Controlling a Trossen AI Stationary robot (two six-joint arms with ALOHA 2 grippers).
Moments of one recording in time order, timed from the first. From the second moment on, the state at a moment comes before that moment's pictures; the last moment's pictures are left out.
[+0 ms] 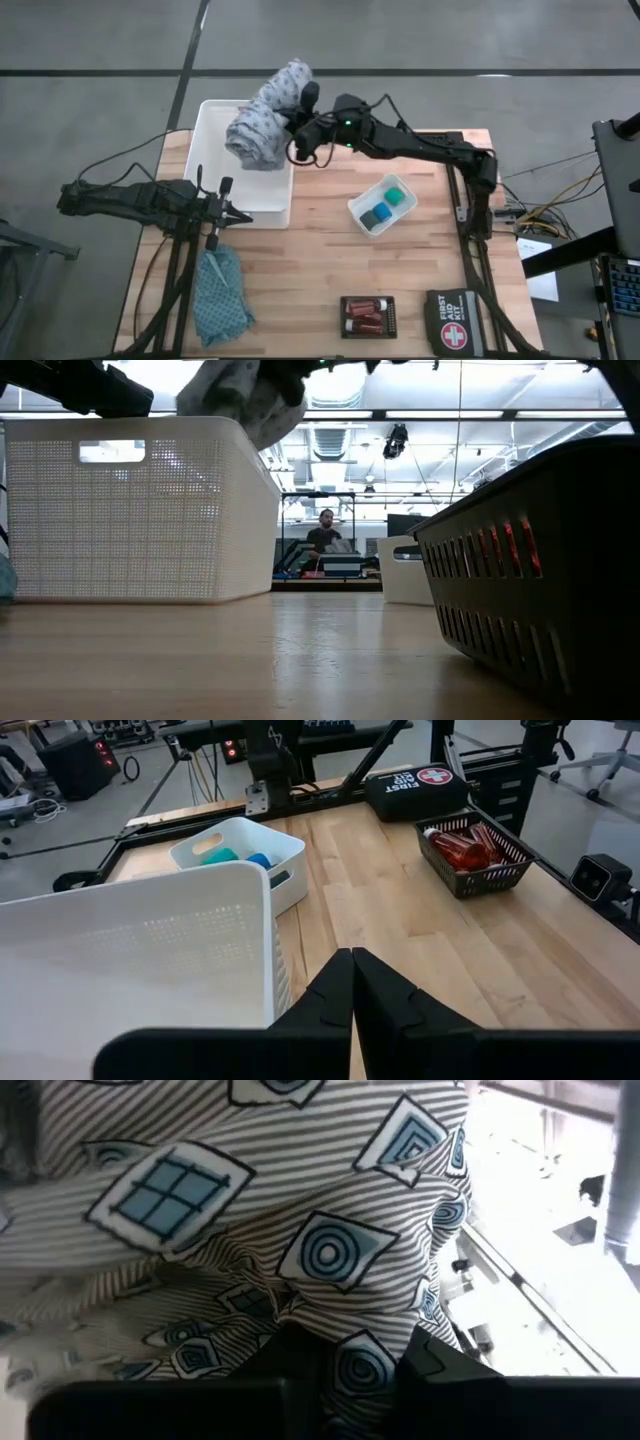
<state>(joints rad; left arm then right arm) -0.10 0.47 0.49 -0.38 0.02 0.15 -0.27 1.92 1.83 0.14 0.02 -1.11</state>
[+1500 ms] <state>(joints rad) -0.10 0.47 0.49 -0.38 0.02 0.15 -0.28 2.31 2.32 -0.47 -0.19 -1.08</state>
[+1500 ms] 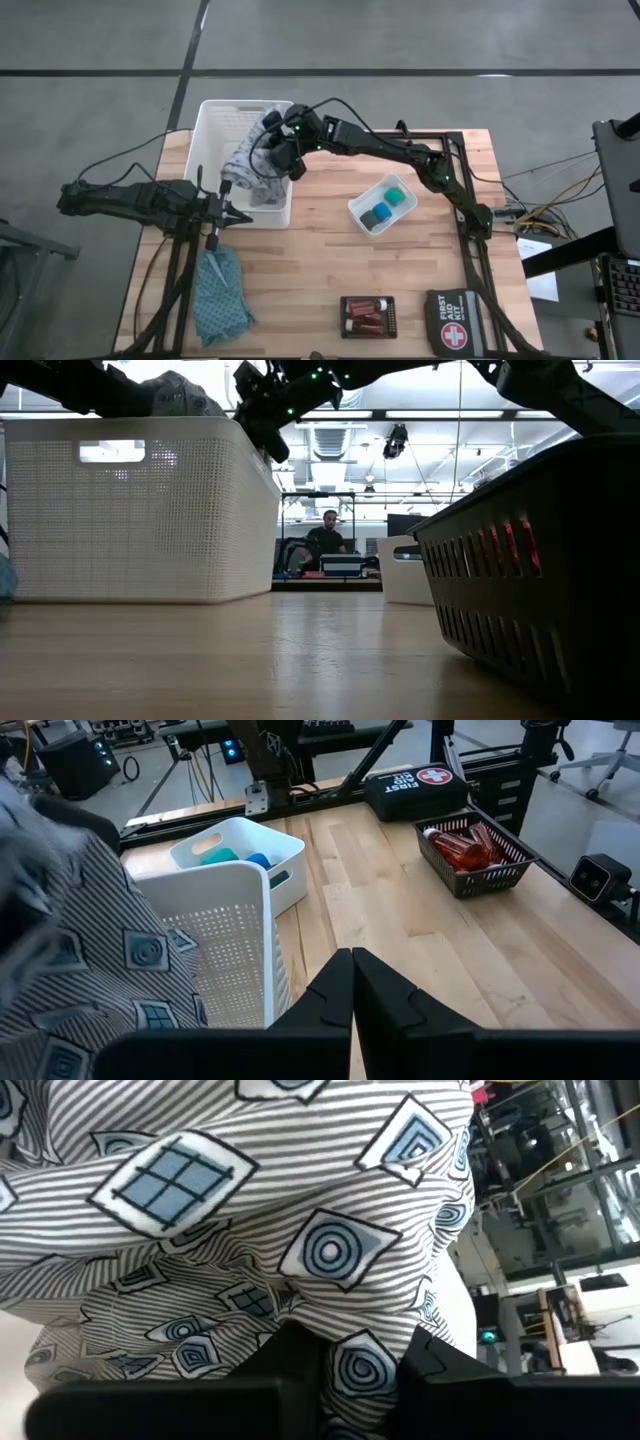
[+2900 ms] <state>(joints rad) -0.10 0.47 0.49 -0.38 0.02 0.15 -0.27 2.31 2.23 -0.46 -0.18 -1.50</state>
